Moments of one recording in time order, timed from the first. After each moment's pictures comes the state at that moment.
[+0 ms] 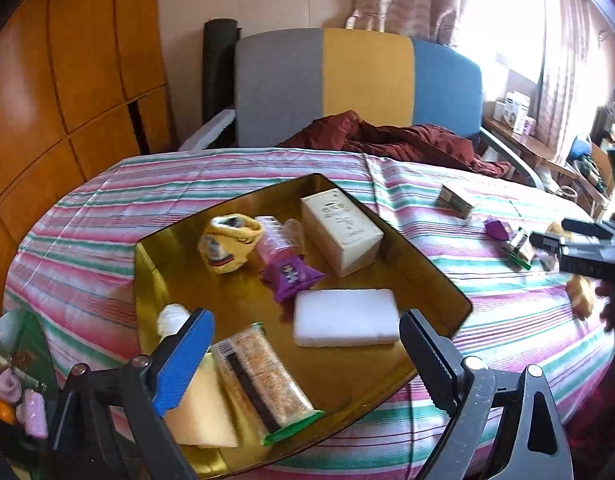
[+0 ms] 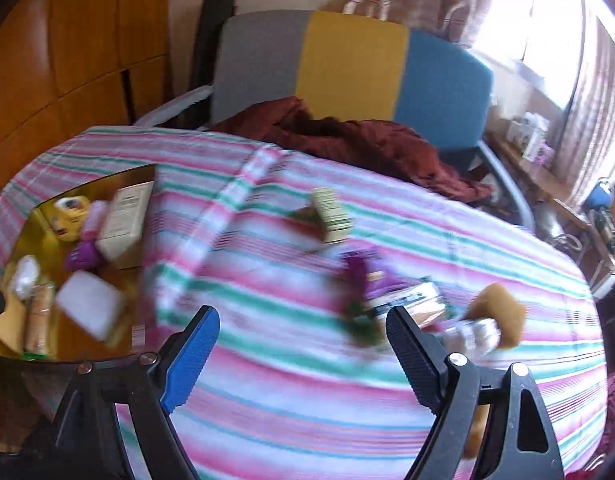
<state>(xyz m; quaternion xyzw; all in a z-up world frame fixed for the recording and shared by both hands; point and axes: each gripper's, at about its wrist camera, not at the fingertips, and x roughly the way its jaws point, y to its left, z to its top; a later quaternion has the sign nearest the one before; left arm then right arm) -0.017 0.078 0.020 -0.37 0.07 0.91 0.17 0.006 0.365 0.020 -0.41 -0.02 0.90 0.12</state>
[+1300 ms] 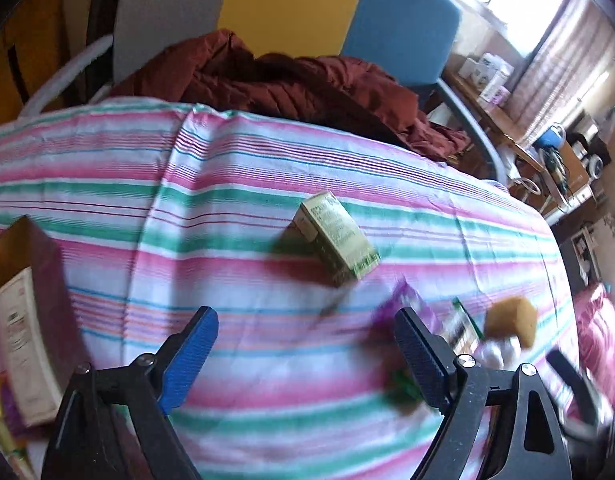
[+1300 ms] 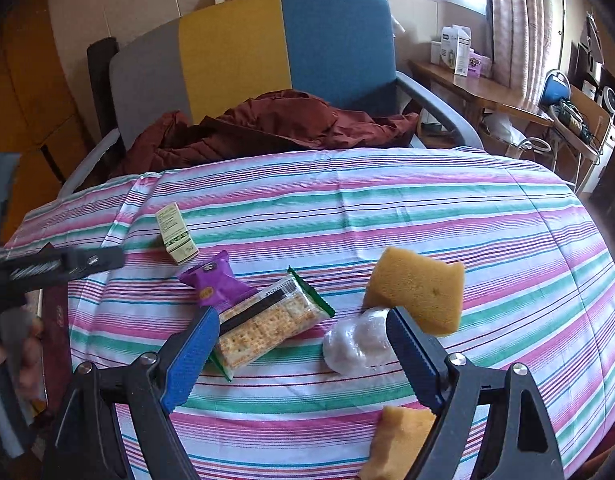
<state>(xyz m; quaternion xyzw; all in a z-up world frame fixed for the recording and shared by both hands) -0.178 0.350 -0.028 -0.53 0.00 0.81 0.26 0.014 0.506 -0.005 -0.42 0.14 0.88 0.18</state>
